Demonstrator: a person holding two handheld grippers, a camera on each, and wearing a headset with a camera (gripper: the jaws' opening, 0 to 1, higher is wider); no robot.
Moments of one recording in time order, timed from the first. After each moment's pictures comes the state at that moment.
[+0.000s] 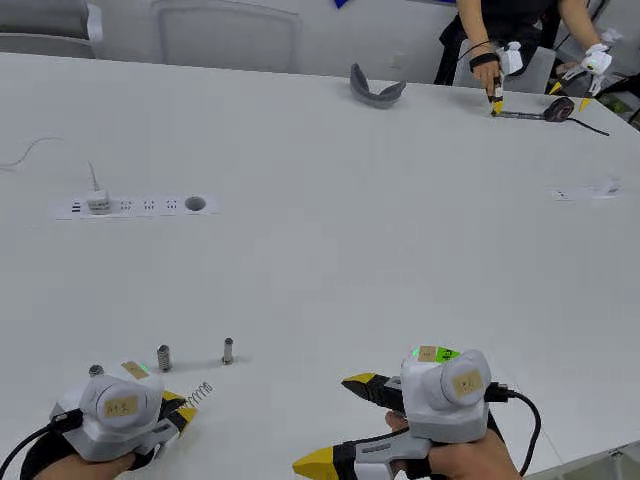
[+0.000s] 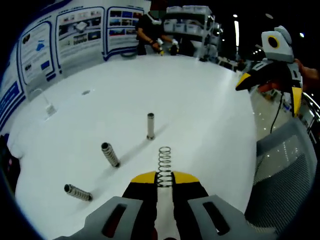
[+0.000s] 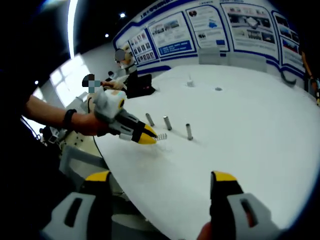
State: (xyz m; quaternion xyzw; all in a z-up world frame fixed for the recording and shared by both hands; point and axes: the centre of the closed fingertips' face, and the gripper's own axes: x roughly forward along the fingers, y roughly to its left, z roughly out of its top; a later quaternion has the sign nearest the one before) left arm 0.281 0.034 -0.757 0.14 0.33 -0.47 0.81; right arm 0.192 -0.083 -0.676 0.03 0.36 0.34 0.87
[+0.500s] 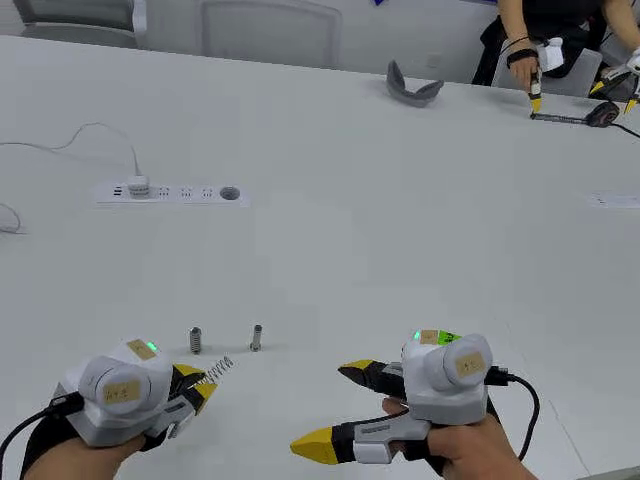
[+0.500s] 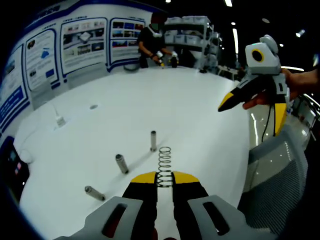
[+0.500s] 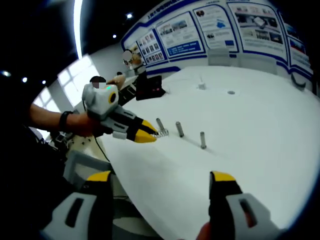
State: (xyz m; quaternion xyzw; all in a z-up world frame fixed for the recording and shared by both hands) left arm 0.277 0.047 -0.712 0.12 0.29 -0.47 0.83; right arm 0.205 -0.051 -0.671 0.04 0.35 0.38 0.85
